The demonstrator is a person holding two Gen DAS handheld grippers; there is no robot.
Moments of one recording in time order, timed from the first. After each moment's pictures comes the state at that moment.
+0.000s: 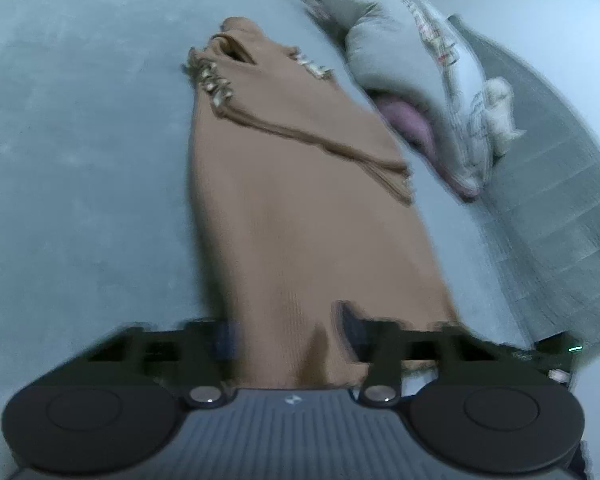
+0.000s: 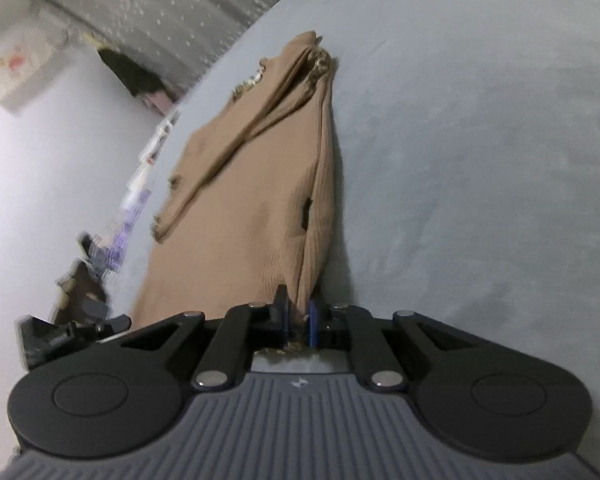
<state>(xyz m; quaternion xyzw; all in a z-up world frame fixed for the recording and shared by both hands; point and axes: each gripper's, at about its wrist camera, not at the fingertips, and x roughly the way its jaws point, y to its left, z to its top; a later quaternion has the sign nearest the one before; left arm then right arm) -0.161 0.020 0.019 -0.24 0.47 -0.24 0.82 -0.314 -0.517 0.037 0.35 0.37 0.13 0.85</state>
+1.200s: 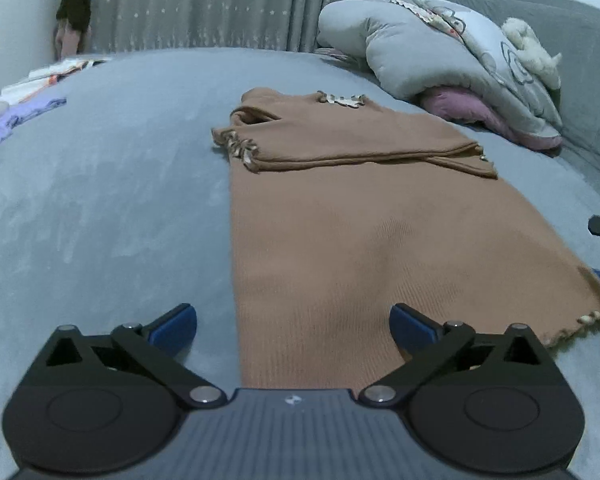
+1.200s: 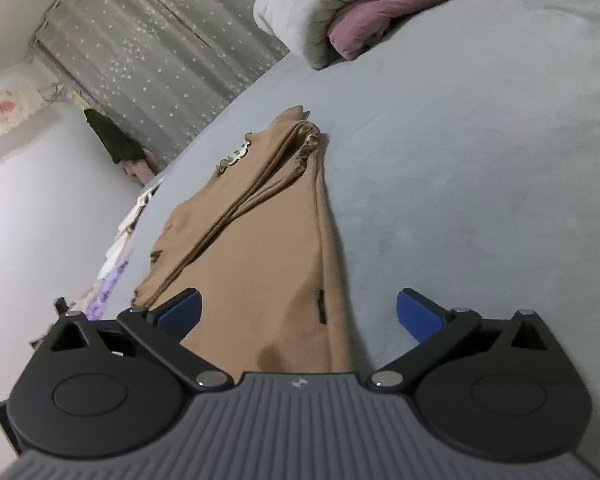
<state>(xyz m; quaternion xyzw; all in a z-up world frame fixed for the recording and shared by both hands) -0.179 -0.025 0.010 -0.01 0.35 -0.14 0.93 -0.270 -0.498 0.015 0.34 0.29 0.06 0.89</state>
